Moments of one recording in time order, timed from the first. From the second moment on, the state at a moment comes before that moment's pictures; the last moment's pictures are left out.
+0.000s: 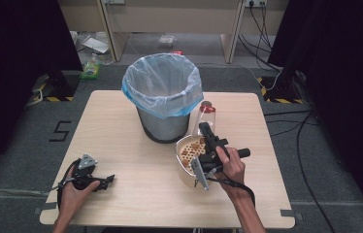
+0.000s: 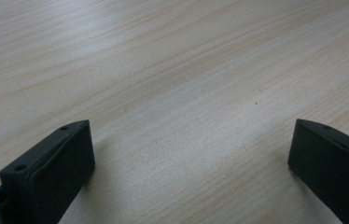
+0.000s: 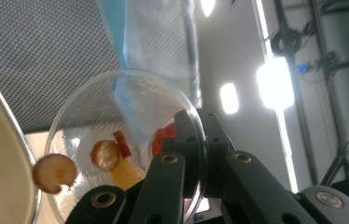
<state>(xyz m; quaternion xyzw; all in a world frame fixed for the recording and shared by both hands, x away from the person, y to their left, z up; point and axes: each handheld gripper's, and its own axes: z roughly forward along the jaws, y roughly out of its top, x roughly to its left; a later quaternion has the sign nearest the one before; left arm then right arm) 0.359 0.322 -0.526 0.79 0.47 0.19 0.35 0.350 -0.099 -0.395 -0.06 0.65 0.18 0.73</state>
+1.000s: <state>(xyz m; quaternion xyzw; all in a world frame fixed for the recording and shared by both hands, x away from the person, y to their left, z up) 0.359 0.322 -0.526 0.79 0.47 0.19 0.35 0.375 -0.136 -0.363 0.17 0.72 0.35 0.58</state>
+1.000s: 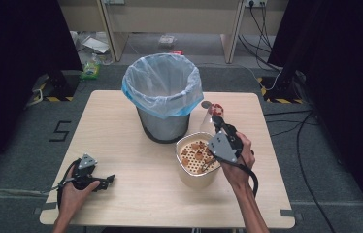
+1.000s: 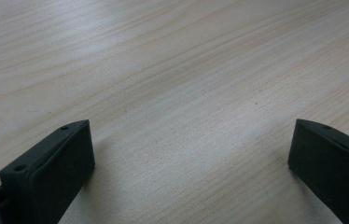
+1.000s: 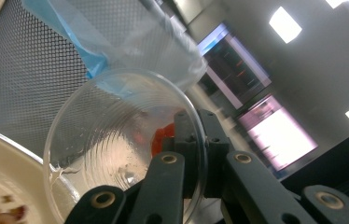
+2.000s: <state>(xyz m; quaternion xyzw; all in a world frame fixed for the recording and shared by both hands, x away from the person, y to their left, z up) 0.359 0.322 -0.526 0.79 0.47 0.19 0.35 0.436 -0.175 -0.295 0.34 0.71 0.48 0.38</state>
